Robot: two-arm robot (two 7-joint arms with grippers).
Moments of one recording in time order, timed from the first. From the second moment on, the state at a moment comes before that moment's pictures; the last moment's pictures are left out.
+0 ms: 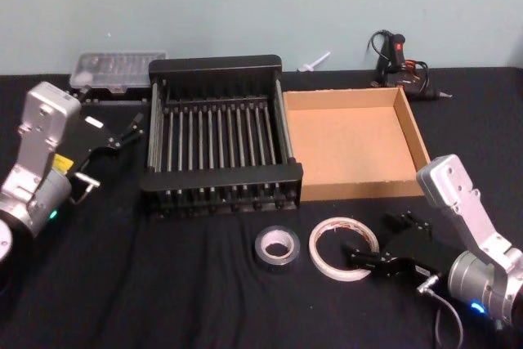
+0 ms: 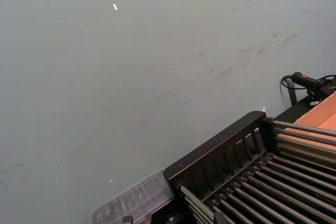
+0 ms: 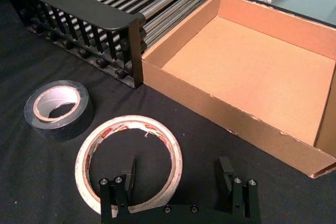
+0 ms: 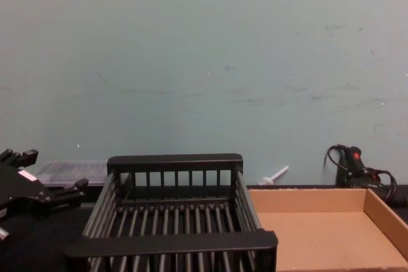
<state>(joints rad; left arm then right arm) -0.20 0.60 0.45 -1.41 -0.25 -0.12 0.03 -0.09 0.52 -0.32 -1.71 0.26 0.37 0.31</state>
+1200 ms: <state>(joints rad) -0.20 0.60 0.45 -1.41 -0.25 -0.12 0.03 -0.08 0.50 -0.31 -1.70 0.23 0.37 0.33</state>
